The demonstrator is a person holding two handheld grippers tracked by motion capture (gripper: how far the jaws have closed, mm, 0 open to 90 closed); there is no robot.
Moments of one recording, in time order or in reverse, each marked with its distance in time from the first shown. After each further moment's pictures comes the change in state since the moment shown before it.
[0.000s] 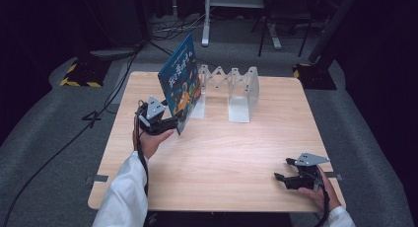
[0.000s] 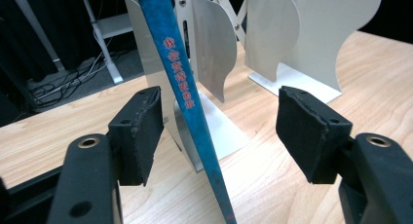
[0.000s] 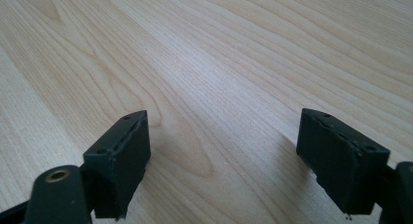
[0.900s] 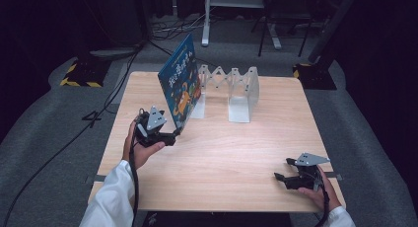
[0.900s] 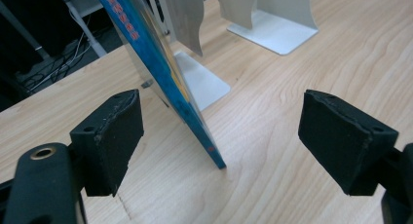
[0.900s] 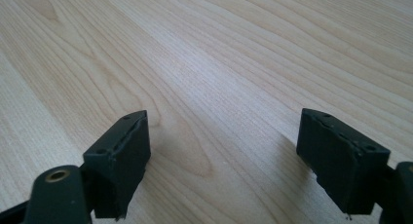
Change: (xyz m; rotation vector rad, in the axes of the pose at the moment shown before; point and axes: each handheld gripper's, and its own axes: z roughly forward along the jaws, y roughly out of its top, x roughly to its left) left arm -0.014 -0.011 -0.028 0.158 -0.044 0.149; right arm 0.000 0.000 0.000 0.002 -0.007 0.005
